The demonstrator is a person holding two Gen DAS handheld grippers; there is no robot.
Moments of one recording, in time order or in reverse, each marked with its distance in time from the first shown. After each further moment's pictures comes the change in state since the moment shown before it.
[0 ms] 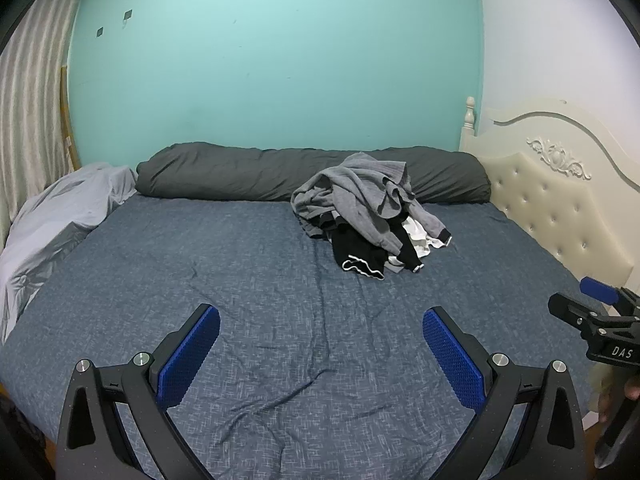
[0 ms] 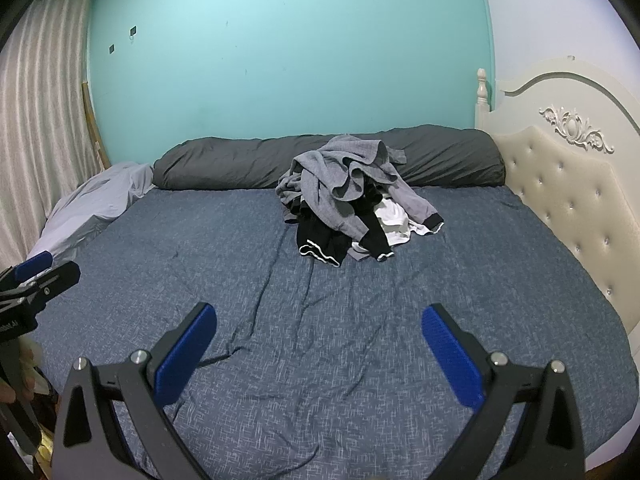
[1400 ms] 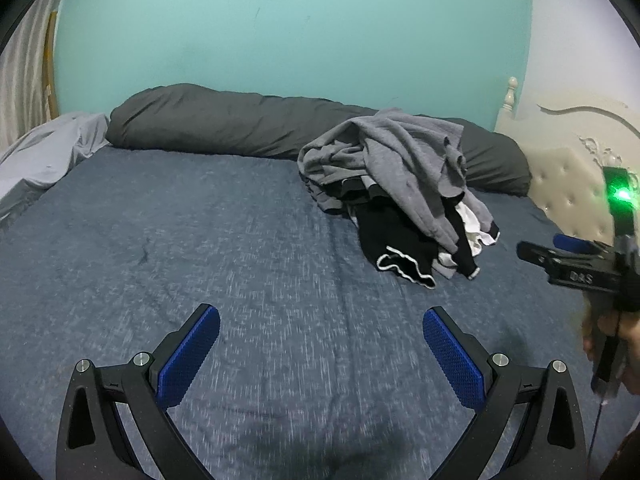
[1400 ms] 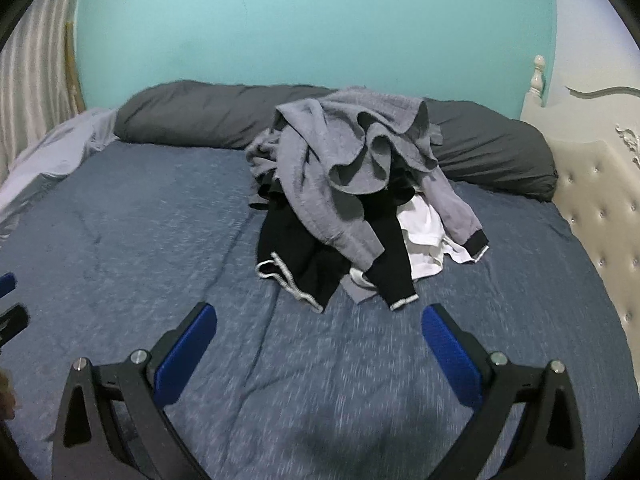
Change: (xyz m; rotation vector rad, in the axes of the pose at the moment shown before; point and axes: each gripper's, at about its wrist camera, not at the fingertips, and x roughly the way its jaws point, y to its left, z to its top) left arm 0.280 0.058 0.003 -0.084 0.108 -0.049; right arm 0.328 -0.021 0.076 -0.143 0.145 -0.043
